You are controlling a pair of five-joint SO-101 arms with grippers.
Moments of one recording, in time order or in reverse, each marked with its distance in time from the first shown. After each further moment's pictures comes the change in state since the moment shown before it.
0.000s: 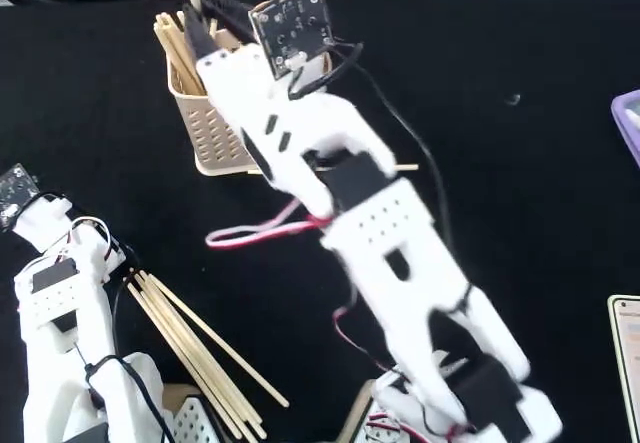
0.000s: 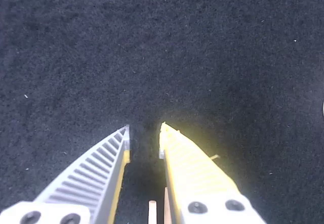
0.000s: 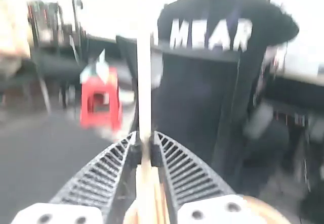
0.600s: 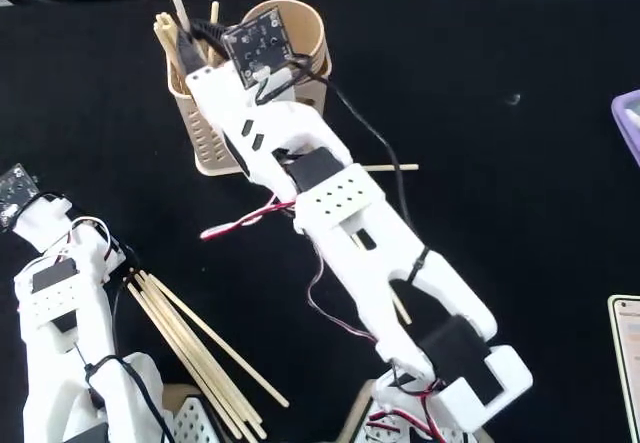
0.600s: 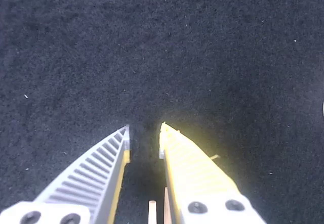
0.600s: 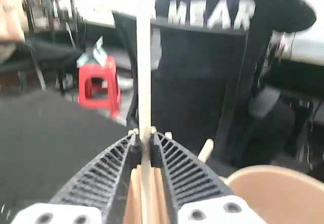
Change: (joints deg) left arm 0.0 0.0 0.0 0.0 0.0; right arm 0.0 11.1 7.3 -9.0 0.0
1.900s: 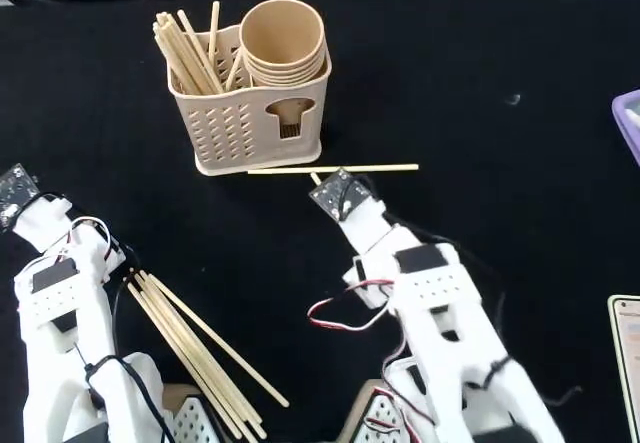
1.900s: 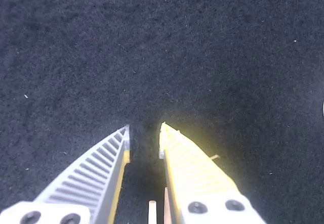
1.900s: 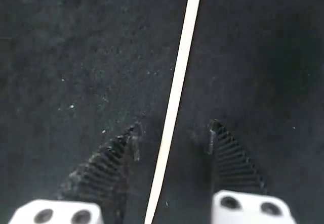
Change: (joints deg) left arm 0.0 0.0 0.0 0.0 0.0; right arm 21.5 -30.9 51.8 47.5 26.2
